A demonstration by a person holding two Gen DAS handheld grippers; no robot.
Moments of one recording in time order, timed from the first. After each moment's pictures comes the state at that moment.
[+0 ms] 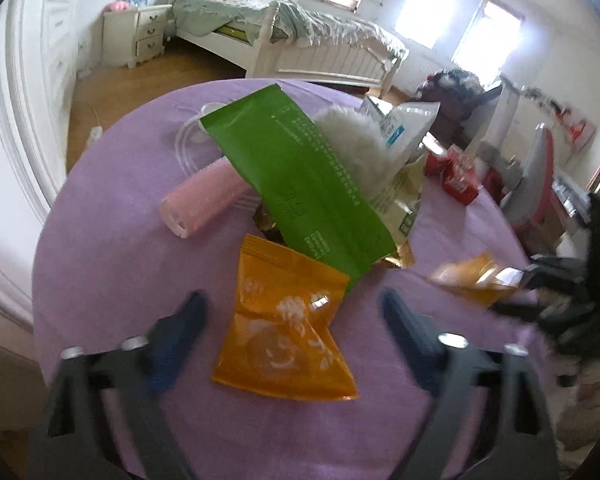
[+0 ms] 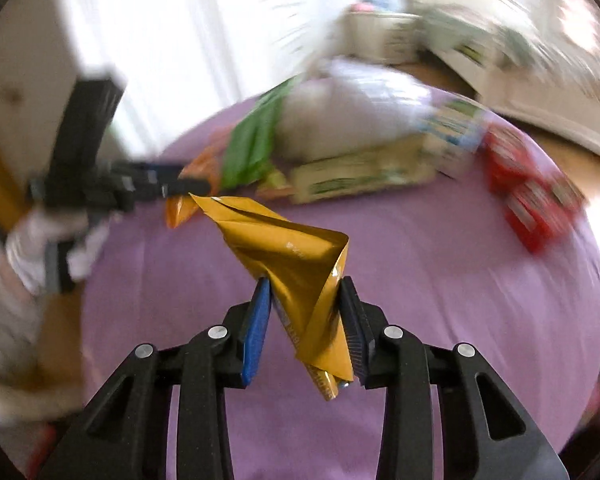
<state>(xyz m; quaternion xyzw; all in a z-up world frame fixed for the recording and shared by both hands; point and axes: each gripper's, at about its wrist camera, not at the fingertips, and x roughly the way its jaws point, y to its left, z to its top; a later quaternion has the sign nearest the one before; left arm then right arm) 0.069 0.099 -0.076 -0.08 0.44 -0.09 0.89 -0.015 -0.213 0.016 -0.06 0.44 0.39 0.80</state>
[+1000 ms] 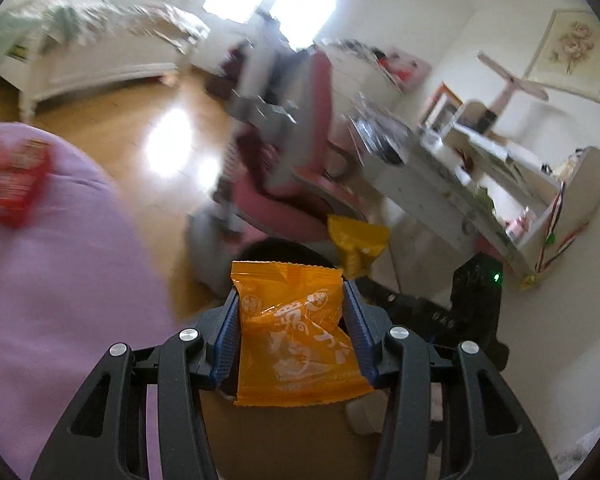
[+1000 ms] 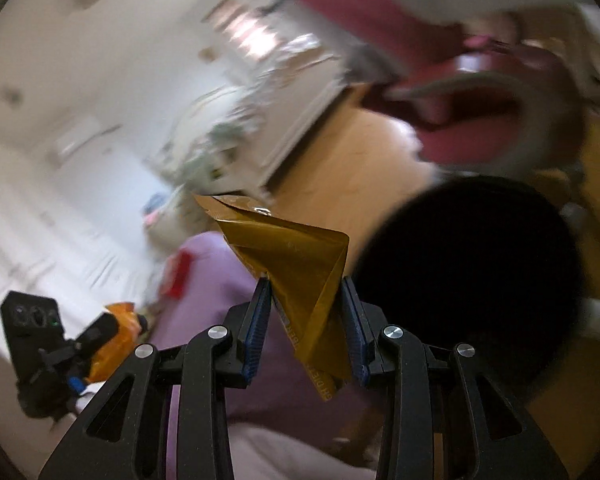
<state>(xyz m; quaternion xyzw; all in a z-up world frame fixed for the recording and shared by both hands) 0.077 -0.286 -0.044 -0.09 0.40 -0.44 0.80 -0.111 -0.580 -0.037 0.37 0.31 0.03 0.88</state>
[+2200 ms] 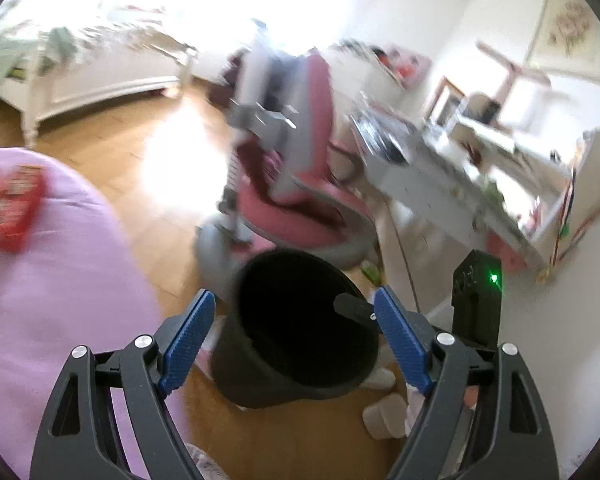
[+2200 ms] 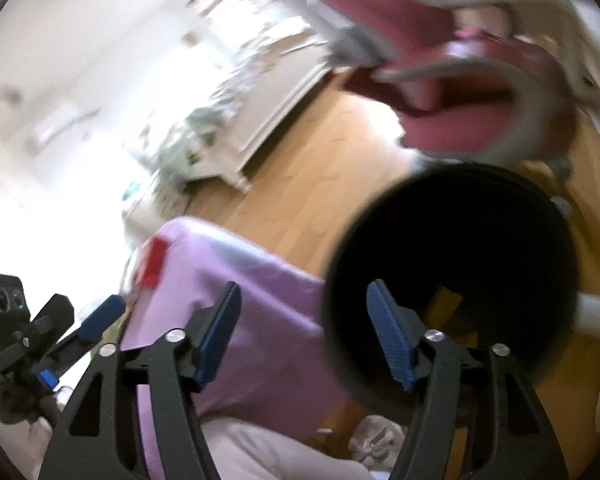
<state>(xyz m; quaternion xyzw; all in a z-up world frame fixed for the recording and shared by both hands) 0.065 -0.264 -0.025 -0.08 0.36 -0.40 0.84 -0.060 -0.526 -0.032 0.33 0.35 0.03 0.88</state>
